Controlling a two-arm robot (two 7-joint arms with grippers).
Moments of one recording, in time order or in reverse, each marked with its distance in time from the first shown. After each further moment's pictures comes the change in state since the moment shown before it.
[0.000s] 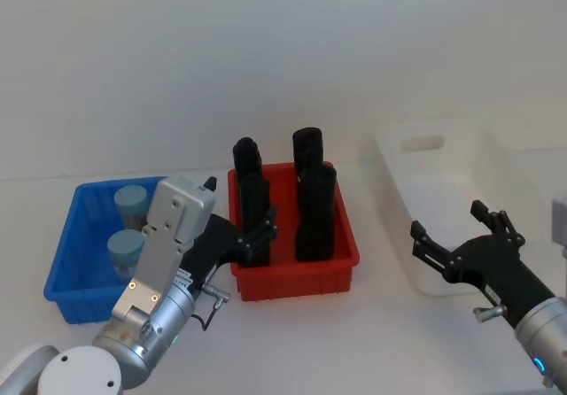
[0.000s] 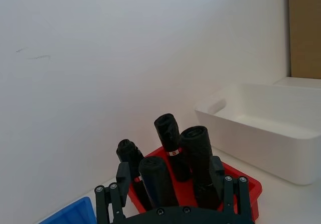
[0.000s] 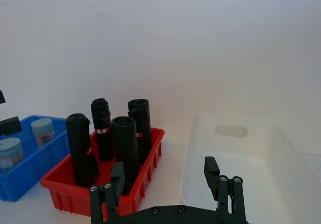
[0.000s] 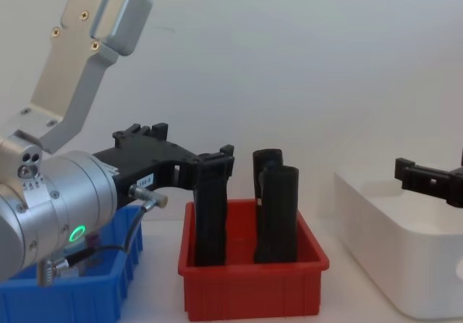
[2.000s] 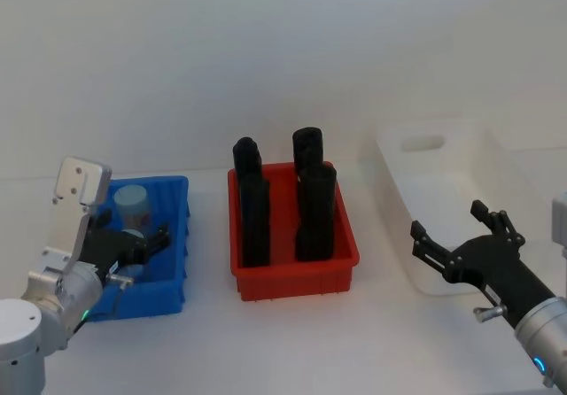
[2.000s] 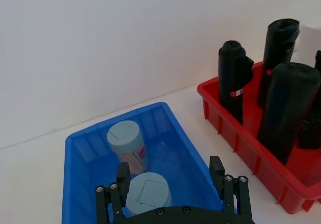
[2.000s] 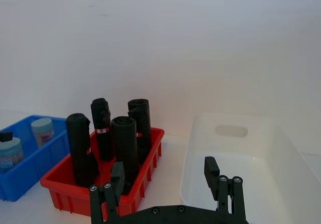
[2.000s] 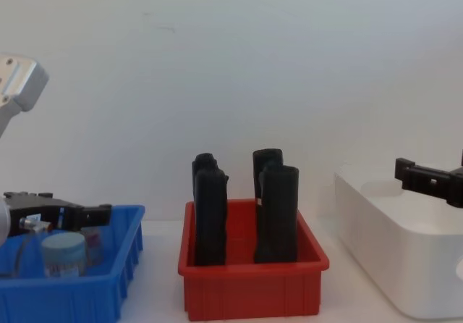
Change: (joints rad) left arm -0.110 0.035 -0.146 0.241 -0.151 0.237 -0.016; right arm 0.000 0.000 0.000 0.000 0.000 0.000 0.000
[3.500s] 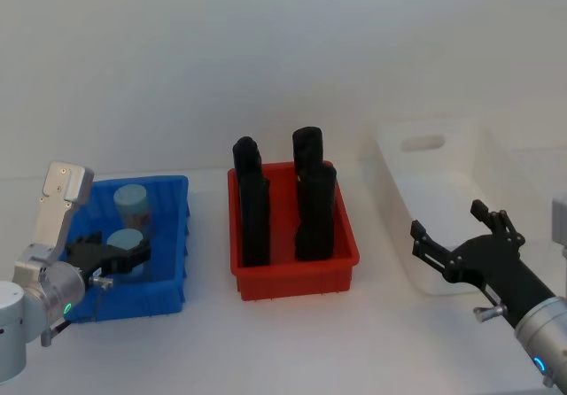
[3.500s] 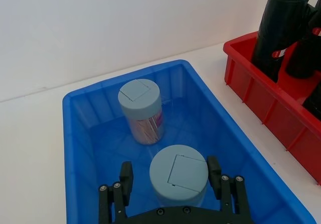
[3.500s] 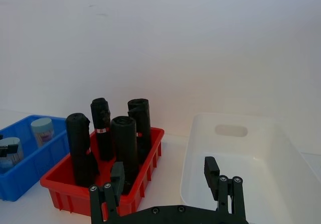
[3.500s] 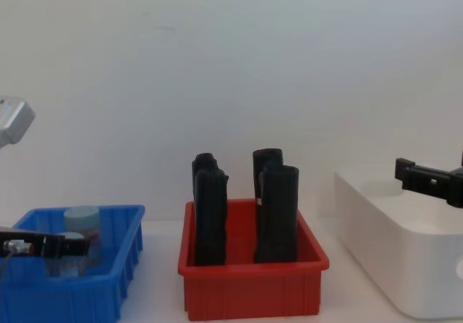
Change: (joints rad) left arm -0.131 -0.030 -0.039 0.258 0.001 0.075 -0.140; right arm 0.000 0.000 0.000 0.000 0.000 0.000 0.000
